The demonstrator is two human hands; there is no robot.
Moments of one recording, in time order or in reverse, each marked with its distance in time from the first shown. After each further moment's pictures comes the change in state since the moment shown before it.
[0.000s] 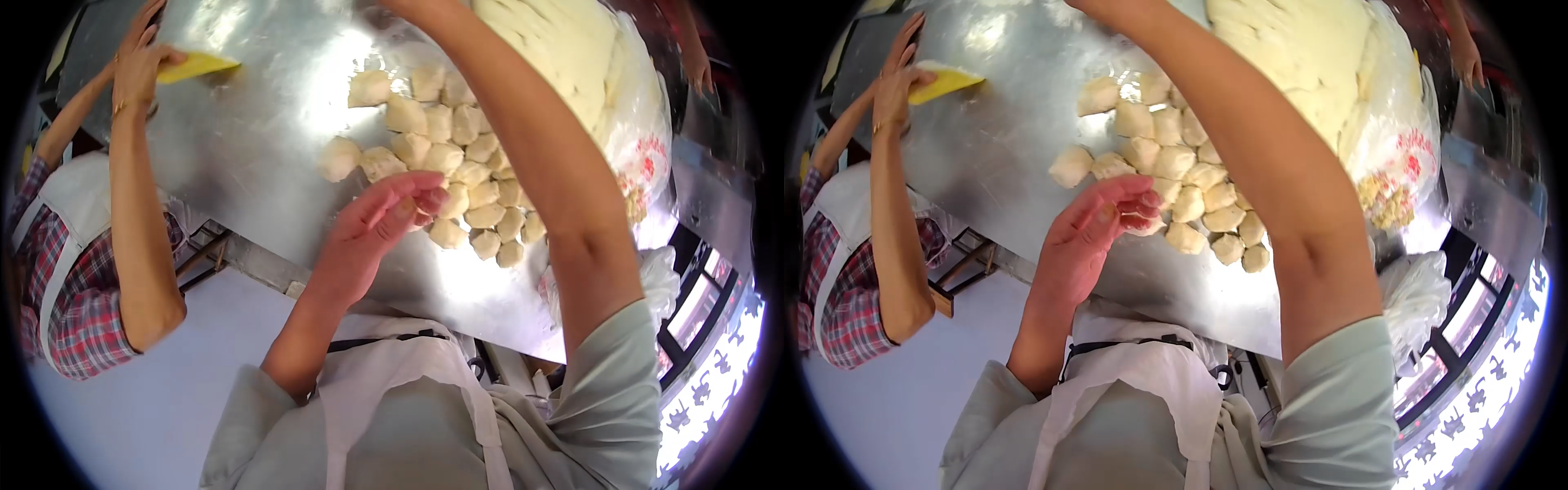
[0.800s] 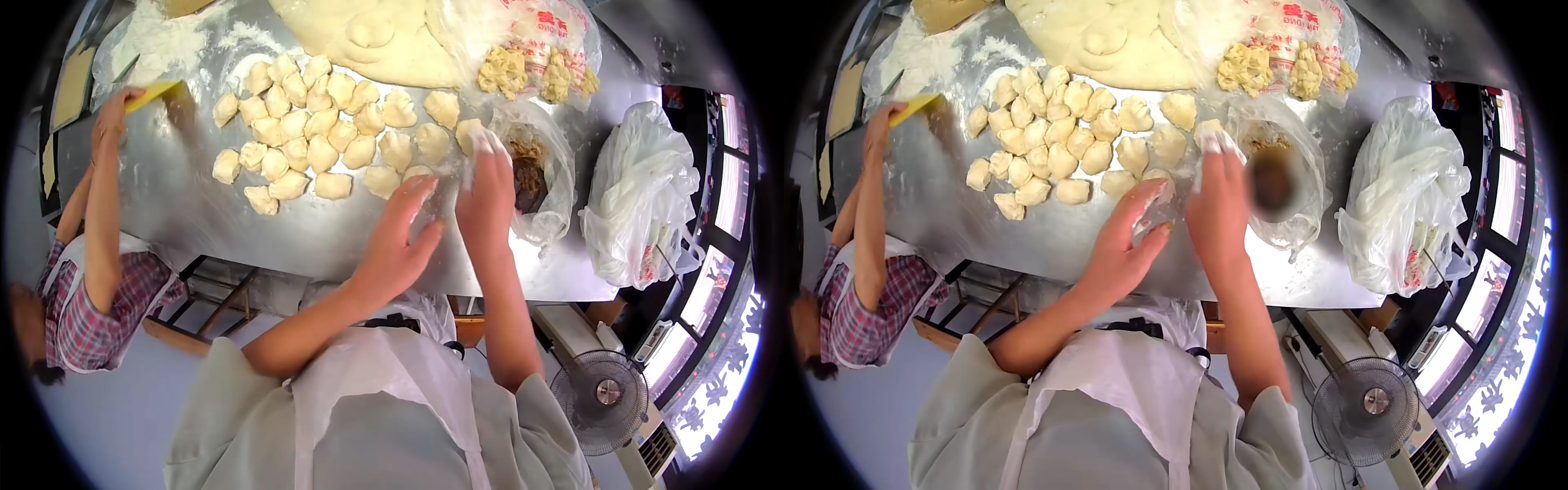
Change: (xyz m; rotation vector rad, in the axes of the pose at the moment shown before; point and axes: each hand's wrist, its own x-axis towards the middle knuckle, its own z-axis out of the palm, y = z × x) left_hand -0.025 -0.140 0.147 0.835 -0.174 0.151; right_hand -0.446 -0.097 -0.238 -0.413 0.243 0.633
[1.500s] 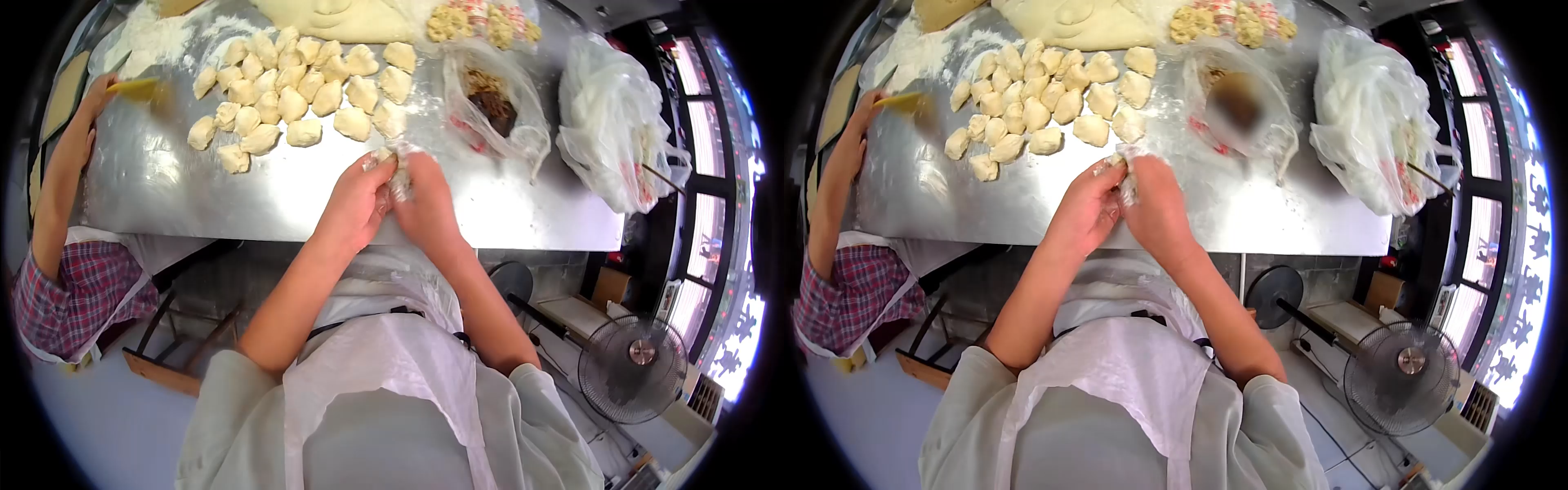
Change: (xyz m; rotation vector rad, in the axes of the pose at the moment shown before) left_hand -0.042 -0.047 0.005 -0.954 -0.110 -0.459; right_hand -0.120 -0.040 0.015 0.354 0.023 -0.018
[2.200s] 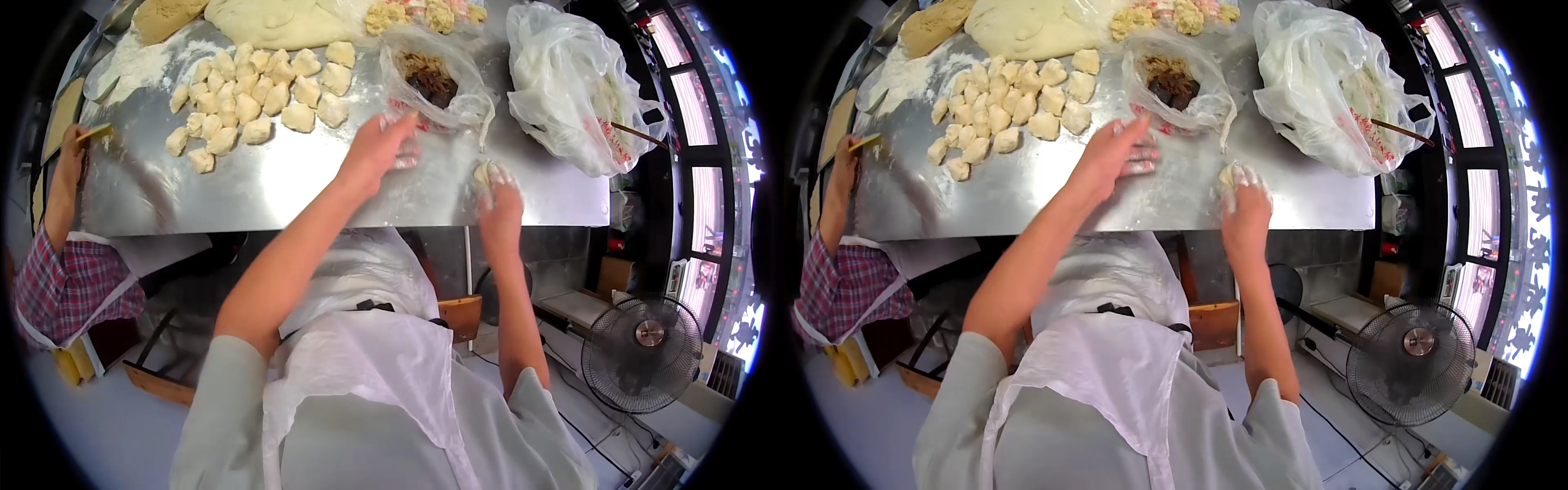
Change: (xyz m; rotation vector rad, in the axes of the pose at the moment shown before) left_hand 0.060 -0.047 0.078 0.443 -0.011 0.050; right_hand -0.113 0.141 -0.143 -0.643 0.209 0.069
